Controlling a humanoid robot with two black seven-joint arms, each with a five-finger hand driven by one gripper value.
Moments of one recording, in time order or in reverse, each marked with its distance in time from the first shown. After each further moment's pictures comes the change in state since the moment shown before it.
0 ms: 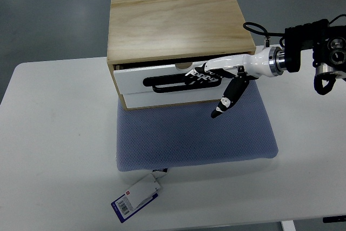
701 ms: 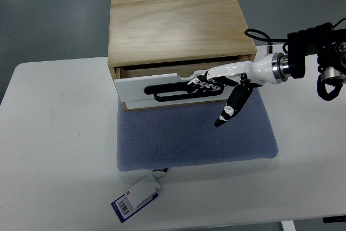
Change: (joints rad) left arm 0.000 0.000 0.000 0.000 0.000 0.000 0.001; right arm -0.011 -0.038 -0.004 0.082 0.073 0.000 -0.100
